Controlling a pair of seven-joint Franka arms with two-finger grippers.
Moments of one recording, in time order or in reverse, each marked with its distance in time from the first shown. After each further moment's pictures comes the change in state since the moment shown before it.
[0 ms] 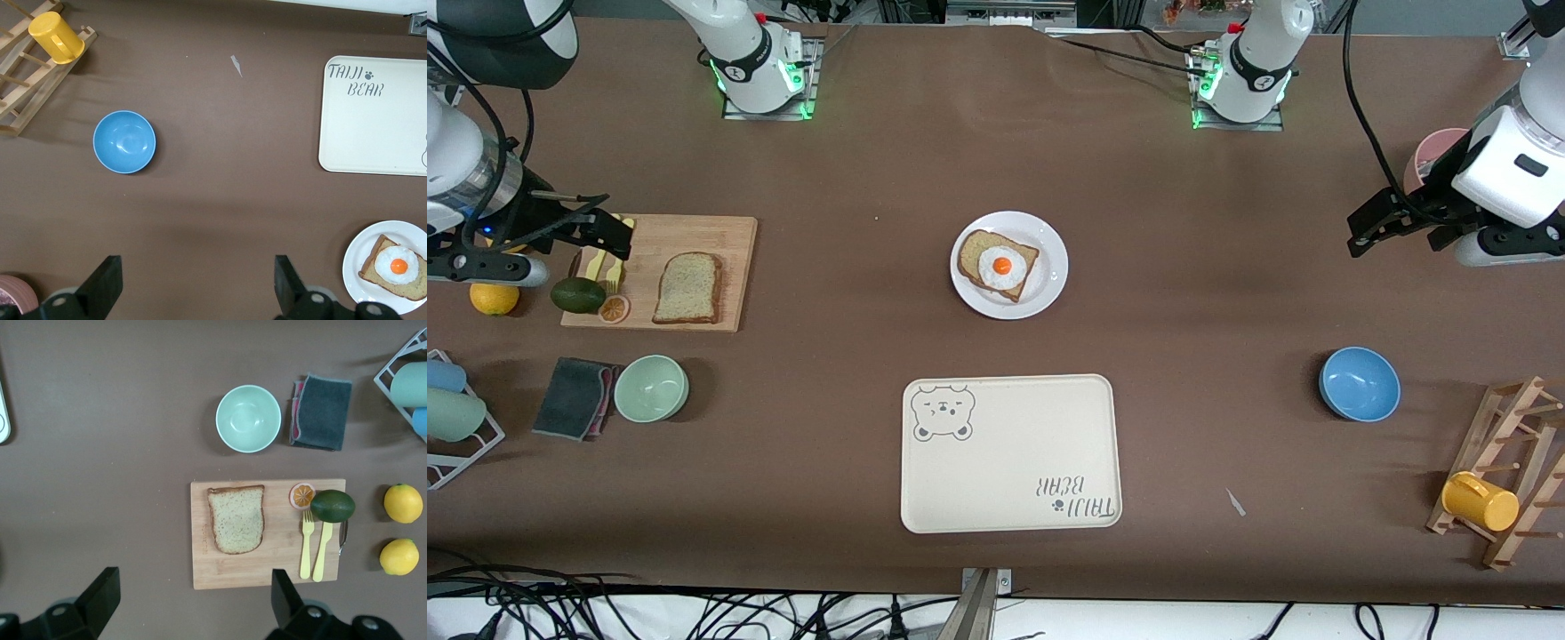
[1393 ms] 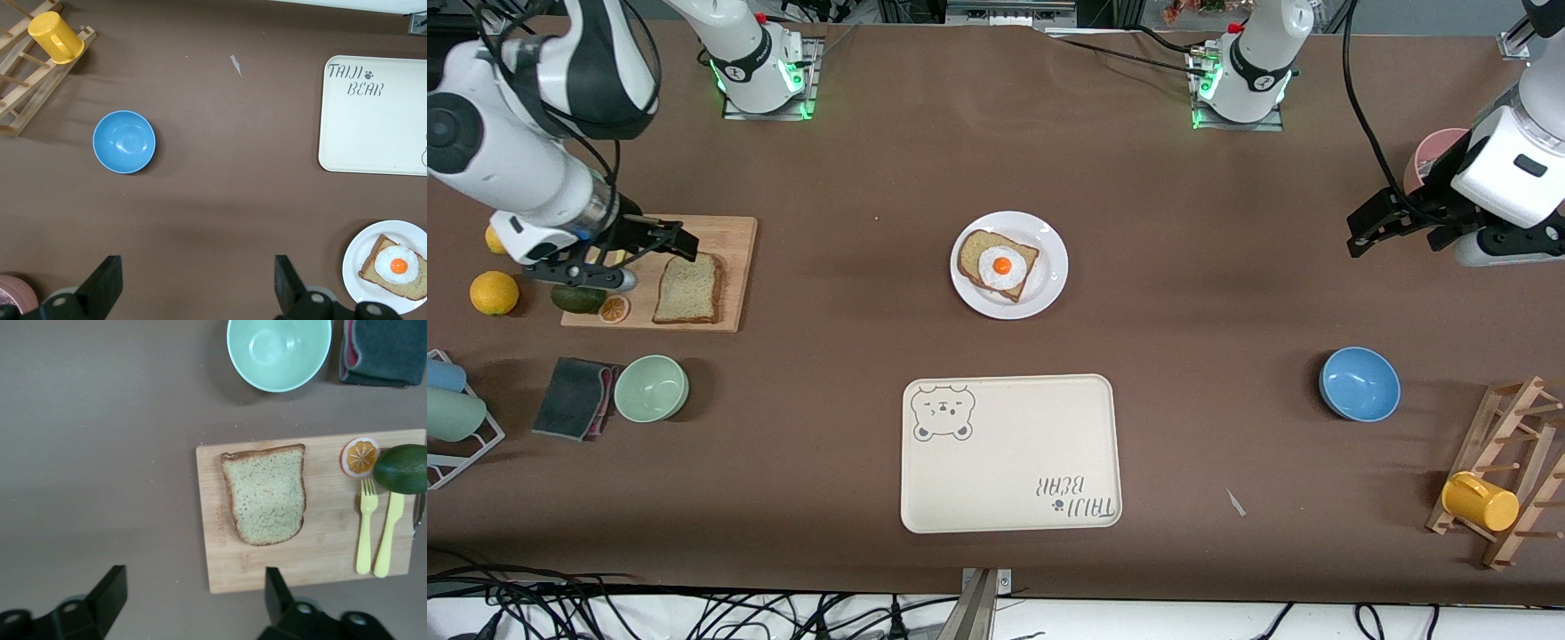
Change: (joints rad) left arm 0.000 0.000 -0.001 0.000 0.000 0.000 0.000; right arm -0.001 -0.080 -0.014 -0.508 0.039 0.378 0.060
